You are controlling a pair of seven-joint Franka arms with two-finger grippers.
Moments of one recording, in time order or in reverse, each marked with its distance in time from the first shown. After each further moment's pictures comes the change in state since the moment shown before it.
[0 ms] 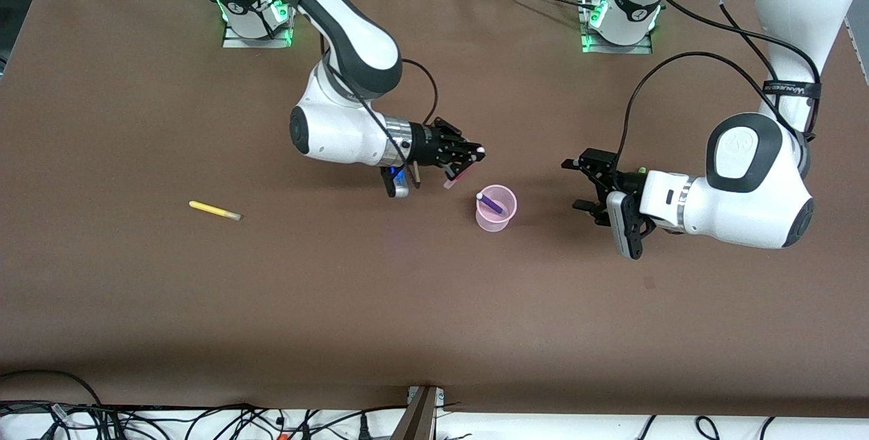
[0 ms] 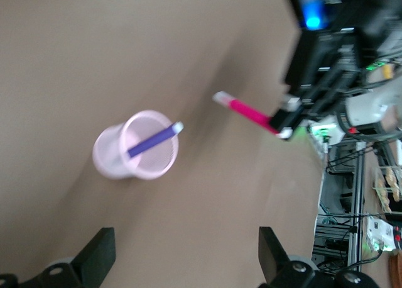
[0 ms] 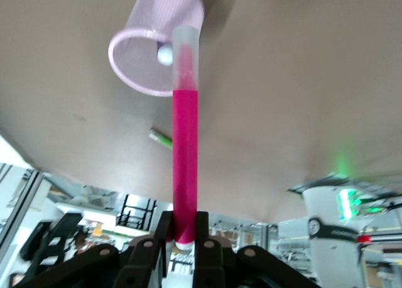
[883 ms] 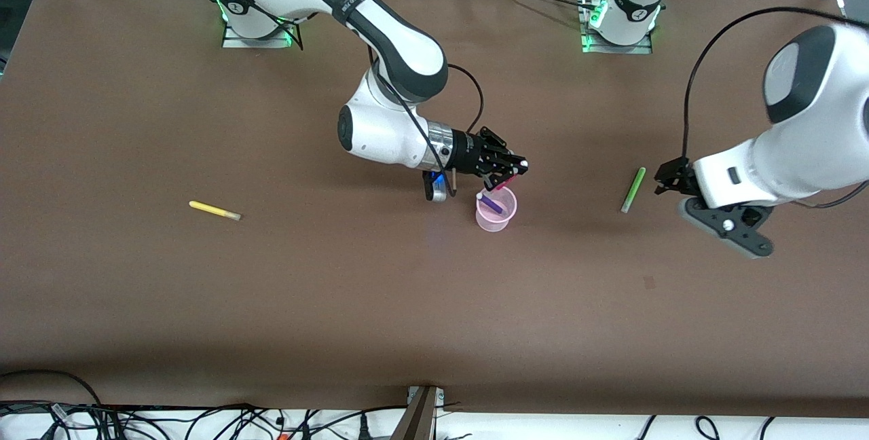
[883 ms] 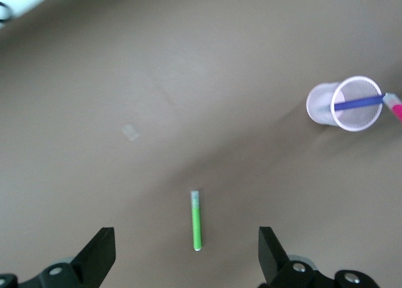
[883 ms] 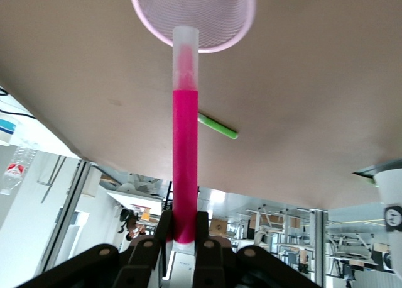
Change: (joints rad) left arm -0.001 -0.194 -0.006 0.132 0.634 -0.009 -0.429; right arm 0.115 0.201 0.000 0.238 0.074 0.177 0.039
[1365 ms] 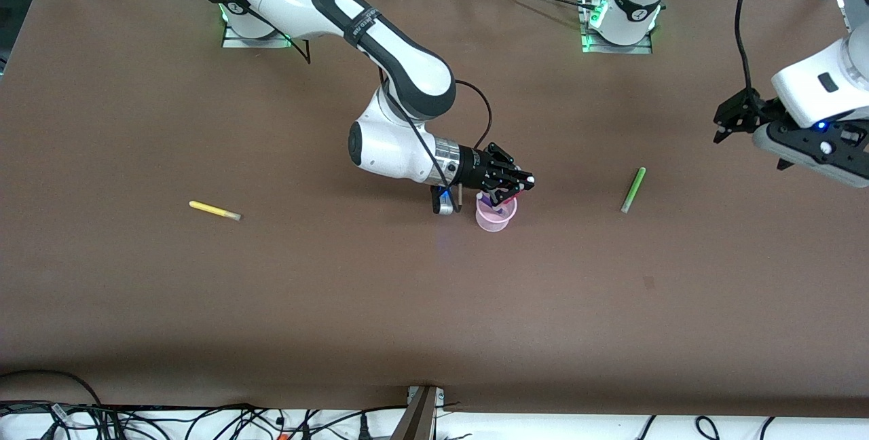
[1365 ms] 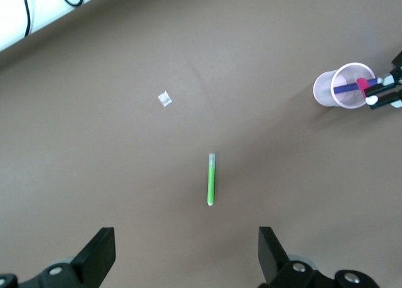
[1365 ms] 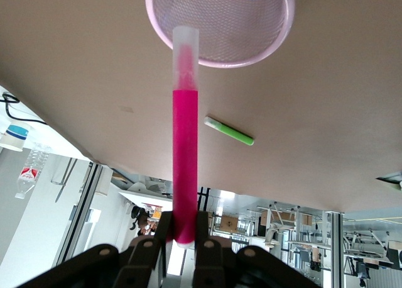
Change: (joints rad) left arm 0.041 -0.182 0.015 0.006 0.002 -0.164 -0.011; right arm 0.023 0.106 0.000 0.106 0.001 0.030 -0.002
